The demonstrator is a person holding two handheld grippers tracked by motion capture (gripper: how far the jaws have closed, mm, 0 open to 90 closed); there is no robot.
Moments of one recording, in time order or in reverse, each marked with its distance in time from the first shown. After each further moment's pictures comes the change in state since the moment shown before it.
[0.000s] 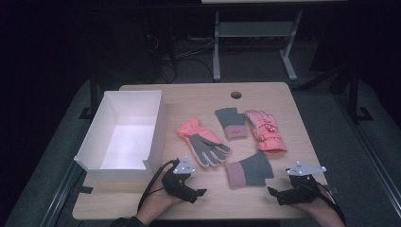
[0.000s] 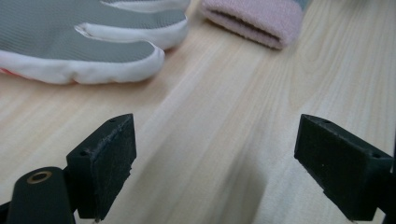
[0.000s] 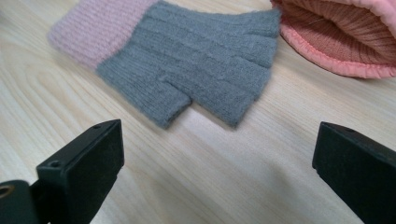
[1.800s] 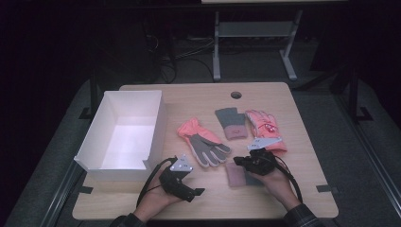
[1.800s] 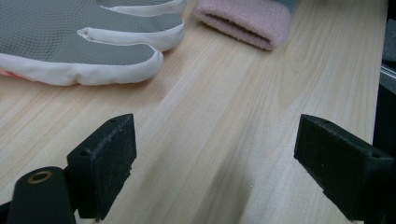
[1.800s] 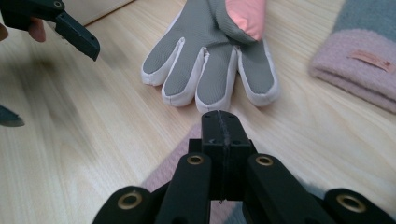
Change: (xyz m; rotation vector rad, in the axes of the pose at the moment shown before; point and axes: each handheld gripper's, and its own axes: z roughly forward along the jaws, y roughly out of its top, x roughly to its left) left arm 0.005 0.004 -0.010 0.008 -0.050 -0.003; right arm 0.039 0.100 0.065 -0.042 0.226 -0.059
